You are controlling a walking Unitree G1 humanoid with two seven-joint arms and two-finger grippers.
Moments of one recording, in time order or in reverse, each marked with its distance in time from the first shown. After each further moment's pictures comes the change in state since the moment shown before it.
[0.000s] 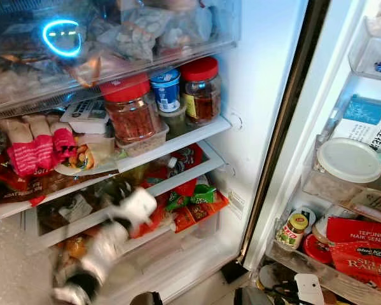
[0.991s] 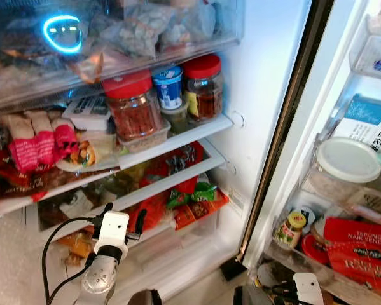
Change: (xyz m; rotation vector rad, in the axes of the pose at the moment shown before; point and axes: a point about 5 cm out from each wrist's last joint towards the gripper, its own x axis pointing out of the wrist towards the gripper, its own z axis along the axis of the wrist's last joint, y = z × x) left arm -0.042 0.004 -0.020 -0.360 0.028 0.281; right arm 0.000 -0.001 0.002 -0.043 -0.005 0.005
